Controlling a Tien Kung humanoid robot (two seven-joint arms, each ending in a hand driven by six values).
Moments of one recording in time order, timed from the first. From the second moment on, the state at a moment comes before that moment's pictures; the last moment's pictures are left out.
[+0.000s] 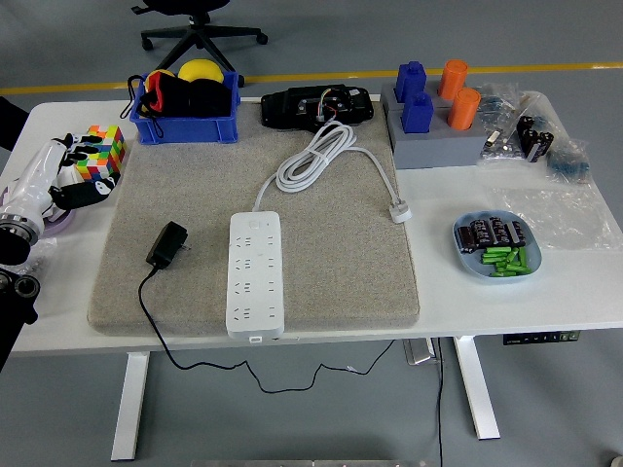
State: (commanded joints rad) left arm -0.25 0.28 -1.47 -1.26 1.82 0.07 0.17; right arm 0.03 -0.22 1.37 0.18 -1.18 0.10 -0.13
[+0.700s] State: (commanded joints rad) left arm -0.25 0.29 -1.52 -1.26 1.75 0.09 0.14; right arm 0.05 -0.24 1.36 0.18 -1.18 0.10 -0.12
